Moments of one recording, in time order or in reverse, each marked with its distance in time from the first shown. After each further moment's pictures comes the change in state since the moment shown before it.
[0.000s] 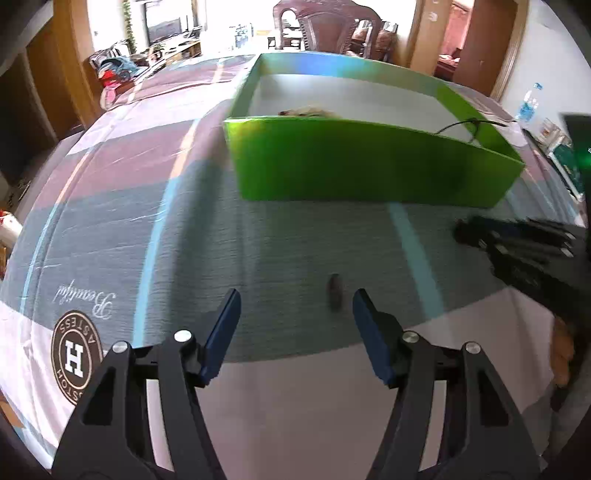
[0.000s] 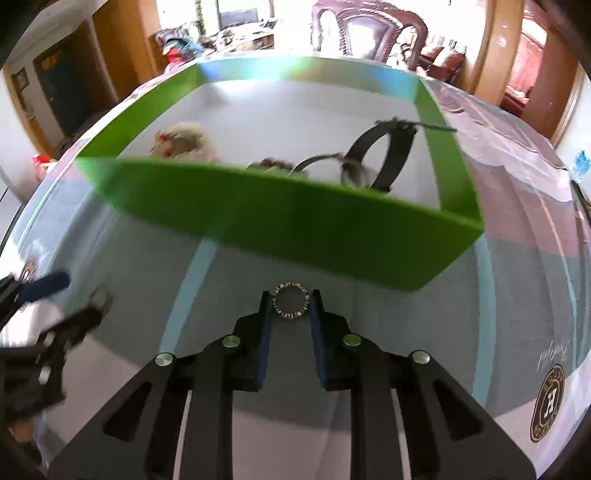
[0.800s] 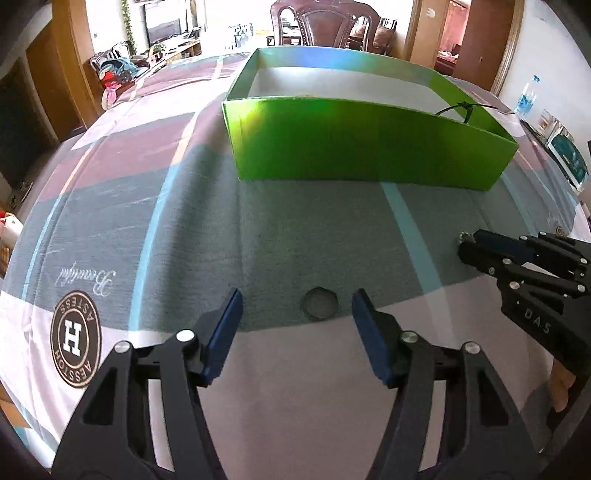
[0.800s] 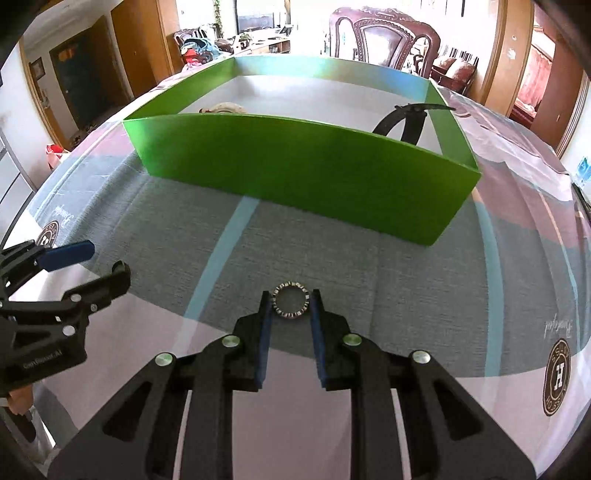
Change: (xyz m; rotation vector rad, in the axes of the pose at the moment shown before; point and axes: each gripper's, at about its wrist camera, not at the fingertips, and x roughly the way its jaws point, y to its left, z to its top) left arm -0.004 -0.004 -0.015 0.008 -0.001 0.001; right arm -0.013 0.009 -0.034 -0.026 -0.053 0.005
